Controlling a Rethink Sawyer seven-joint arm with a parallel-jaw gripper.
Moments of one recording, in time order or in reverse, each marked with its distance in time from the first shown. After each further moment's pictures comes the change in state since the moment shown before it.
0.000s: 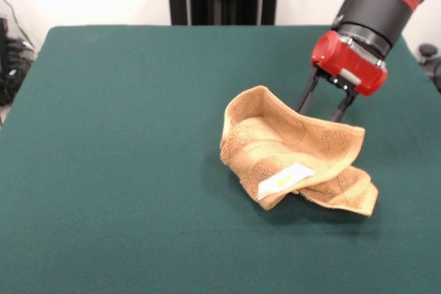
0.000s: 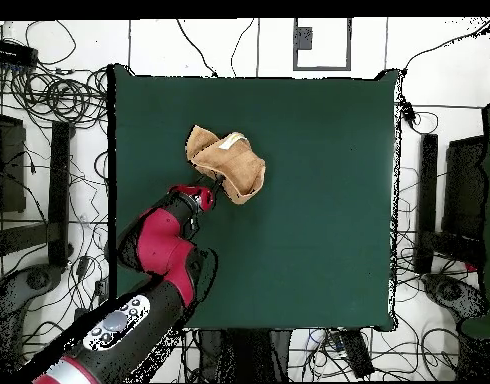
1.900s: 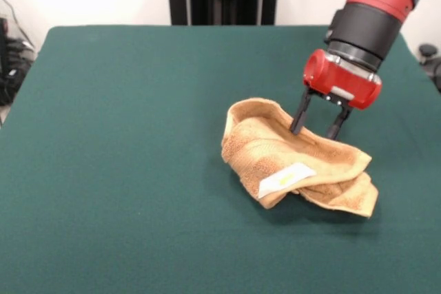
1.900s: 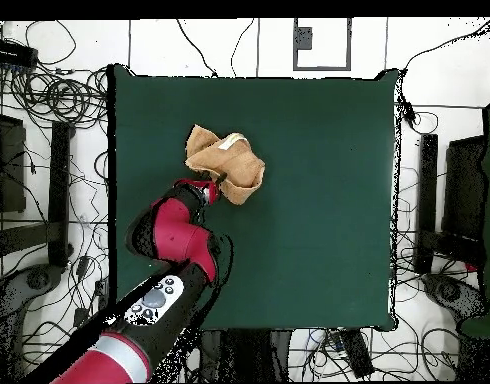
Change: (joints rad) arm -0.158 -0.100 0.167 -0.019 -0.128 0.020 0.000
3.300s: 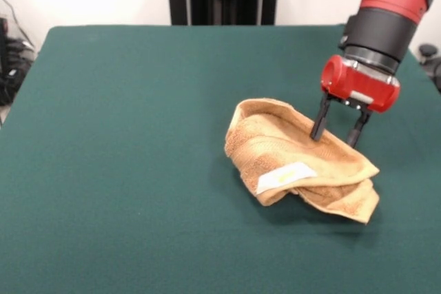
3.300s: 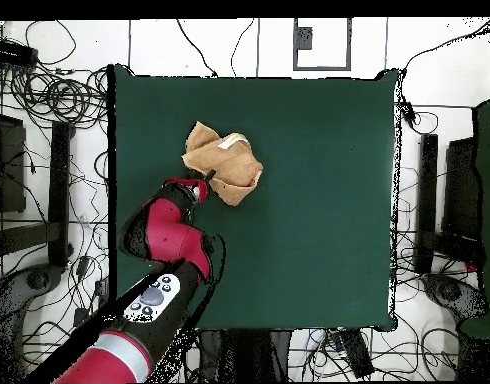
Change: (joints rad) arm -0.002 -0.014 0.054 0.000 -0.003 -0.057 0.000
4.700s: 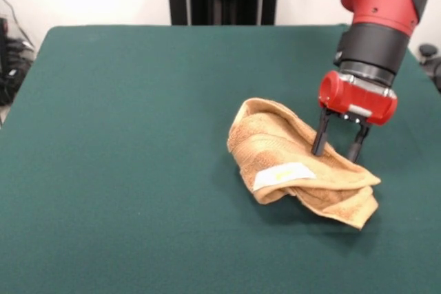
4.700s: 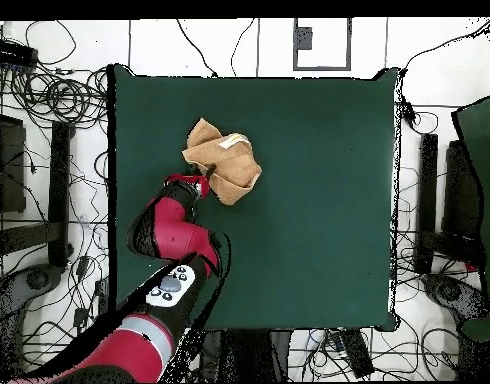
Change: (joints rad) arm -0.067 0.000 0.085 0.000 -0.059 -0.122 0.000
